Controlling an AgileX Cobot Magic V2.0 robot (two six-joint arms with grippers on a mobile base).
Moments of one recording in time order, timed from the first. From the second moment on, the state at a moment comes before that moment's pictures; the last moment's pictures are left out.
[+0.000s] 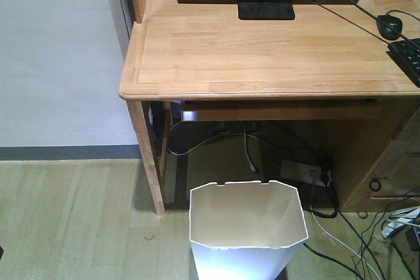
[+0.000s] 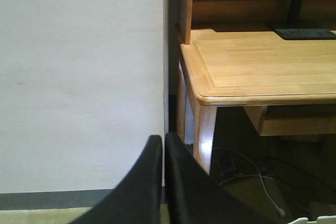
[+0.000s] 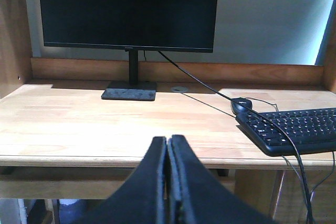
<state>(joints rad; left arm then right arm) -0.01 -0.01 0.03 -0.02 0.27 -0.02 -0.04 -0.01 0.03 -0.04 0.07 -0.04</state>
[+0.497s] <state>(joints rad) -0.01 -0.01 0.03 -0.02 0.27 -0.02 -0.04 -0.01 0.03 -0.04 0.07 -0.04</state>
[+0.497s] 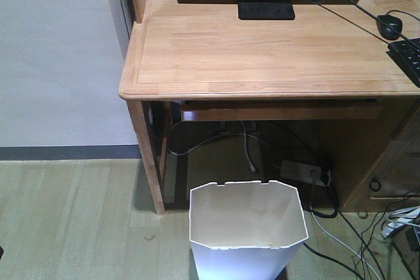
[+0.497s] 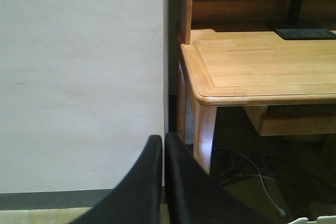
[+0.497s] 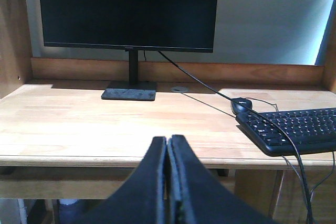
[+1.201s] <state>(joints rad) -0.01 -0.01 0.03 -0.02 0.27 -0.02 -0.04 -0.01 0.03 -0.04 0.04 -0.06</state>
